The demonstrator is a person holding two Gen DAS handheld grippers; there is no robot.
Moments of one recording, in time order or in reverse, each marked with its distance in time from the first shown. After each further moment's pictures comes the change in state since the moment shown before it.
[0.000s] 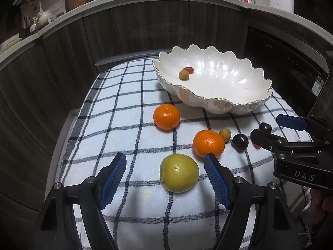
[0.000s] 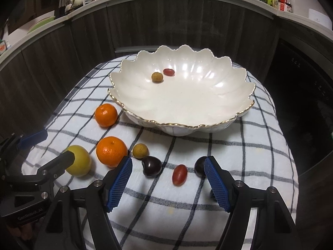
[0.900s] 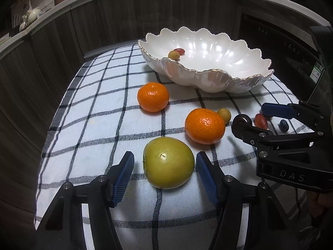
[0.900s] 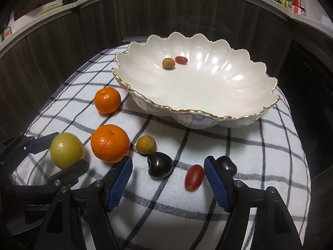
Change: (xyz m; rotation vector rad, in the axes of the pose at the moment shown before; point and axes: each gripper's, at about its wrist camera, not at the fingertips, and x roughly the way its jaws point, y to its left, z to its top) left arm 0.034 -0.011 -0.020 0.032 0.051 -0.047; right arm 0.037 0.015 -0.009 -0.064 0.031 0.016
